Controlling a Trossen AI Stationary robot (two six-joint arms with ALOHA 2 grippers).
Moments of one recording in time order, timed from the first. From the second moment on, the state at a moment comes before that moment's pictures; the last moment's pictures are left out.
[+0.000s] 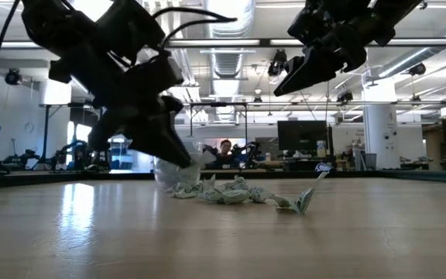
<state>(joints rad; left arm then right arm) -0.13 1.59 0.68 0.20 -0.21 0.22 -0.20 1.27 0.77 -0.14 -0.21 -0.29</state>
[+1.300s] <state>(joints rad) 0.13 1.42 0.65 0.03 -0.44 0.30 -0.20 1.27 0.76 -0.13 -0.21 -0.30</state>
